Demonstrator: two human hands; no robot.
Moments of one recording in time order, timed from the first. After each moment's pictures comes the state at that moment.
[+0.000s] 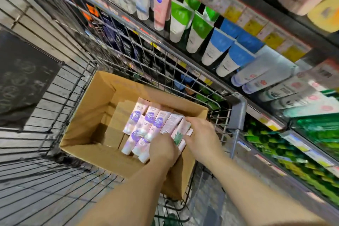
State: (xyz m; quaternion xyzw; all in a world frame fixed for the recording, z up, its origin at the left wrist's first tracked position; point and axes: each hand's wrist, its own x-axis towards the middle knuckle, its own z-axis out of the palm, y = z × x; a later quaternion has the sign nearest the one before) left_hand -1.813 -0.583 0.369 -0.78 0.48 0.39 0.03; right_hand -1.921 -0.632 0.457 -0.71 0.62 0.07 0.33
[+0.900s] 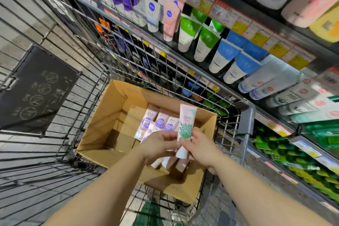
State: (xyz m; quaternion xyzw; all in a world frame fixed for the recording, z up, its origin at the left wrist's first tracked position) left_hand -1.732 -0.590 0.415 -0.50 0.20 0.80 -0.26; right_hand -1.897 -0.621 0.445 -0.47 0.63 0.00 0.62
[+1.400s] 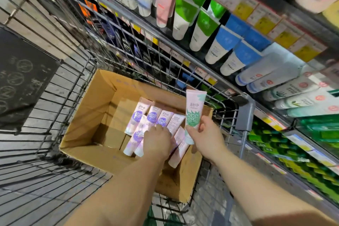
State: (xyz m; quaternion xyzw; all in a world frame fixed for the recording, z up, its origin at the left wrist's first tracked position) left_hand -1.782 -0.594 0.360 -0.71 0.63 0.27 0.16; right_hand -1.918 -0.639 0.429 -0.50 0.70 -0.07 0.50
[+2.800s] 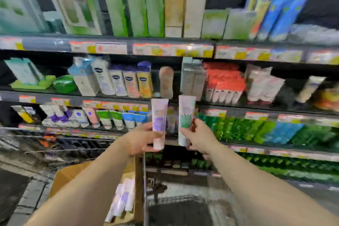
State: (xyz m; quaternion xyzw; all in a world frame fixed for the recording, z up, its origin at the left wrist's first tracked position) left_hand -1.936 -0.583 0.705 -0.47 0.47 0.71 -0.22; right_hand -2.142 -0.532 0.701 -0.45 0.69 -0.35 0.44
